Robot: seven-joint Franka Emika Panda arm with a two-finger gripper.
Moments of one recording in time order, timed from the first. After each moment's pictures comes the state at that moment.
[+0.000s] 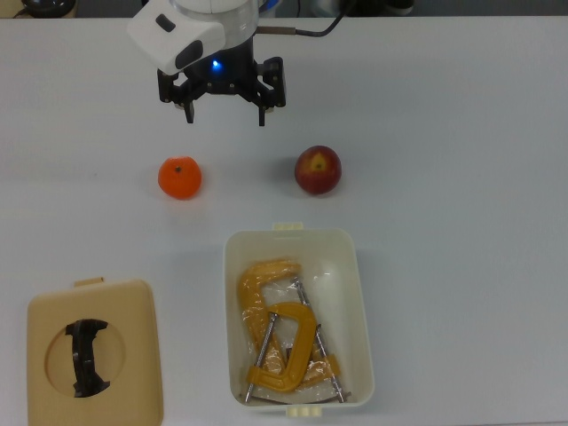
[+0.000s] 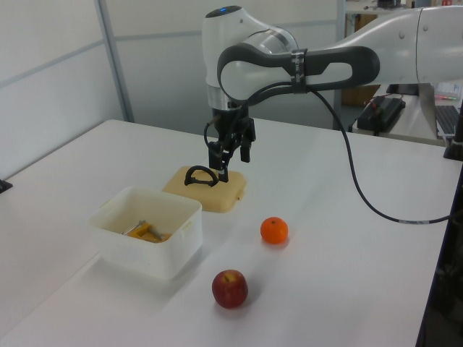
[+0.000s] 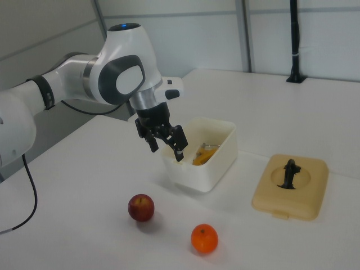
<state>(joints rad) -0.01 0.23 0.06 -1.47 -0.03 1.74 0.08</state>
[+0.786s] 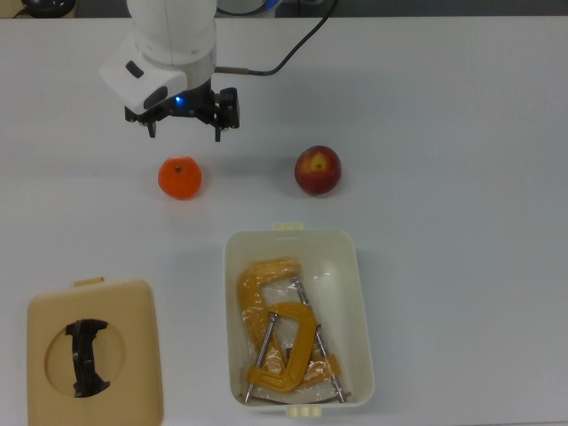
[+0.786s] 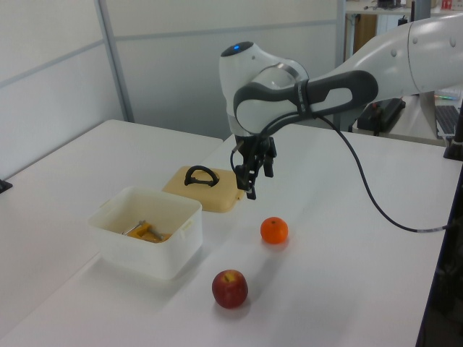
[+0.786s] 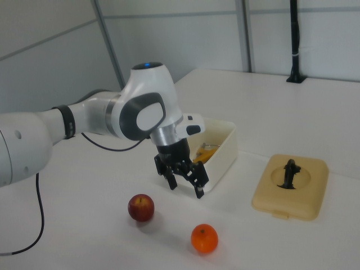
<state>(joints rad) -0.01 0.21 -0.02 -1.69 -0.11 1.87 -0.01</state>
